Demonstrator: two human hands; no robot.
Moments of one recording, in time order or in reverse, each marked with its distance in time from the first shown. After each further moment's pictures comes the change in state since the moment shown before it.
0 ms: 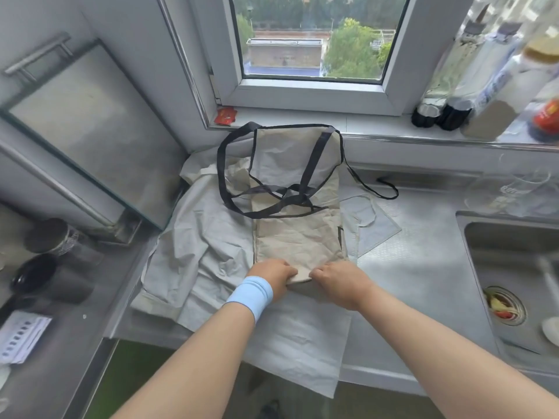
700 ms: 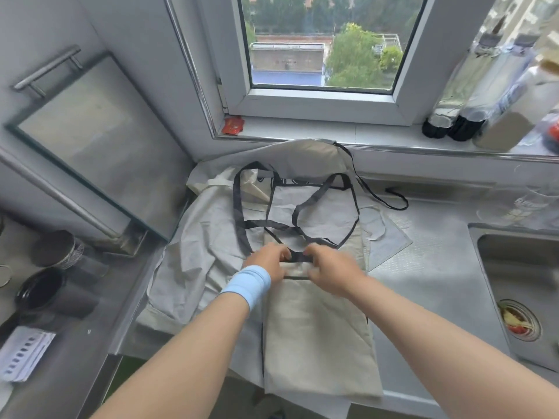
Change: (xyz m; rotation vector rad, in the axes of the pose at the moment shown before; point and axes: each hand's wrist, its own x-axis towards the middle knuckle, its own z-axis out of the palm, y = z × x) left_hand 0.014 -0.037 -0.036 -0.364 0.198 -0.190; right_hand 0.051 -0.011 -0.044 0.457 0.037 0.440
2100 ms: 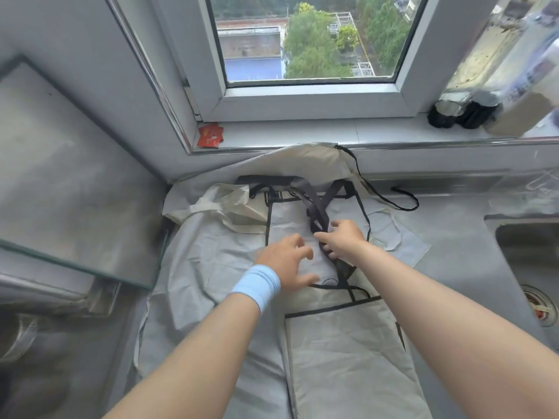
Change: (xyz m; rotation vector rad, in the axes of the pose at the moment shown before) left_hand 0.101 -0.020 -0.020 0.281 0.039 0.525; right_hand 0.137 0.024 -0.010 0.817 0.115 0.684
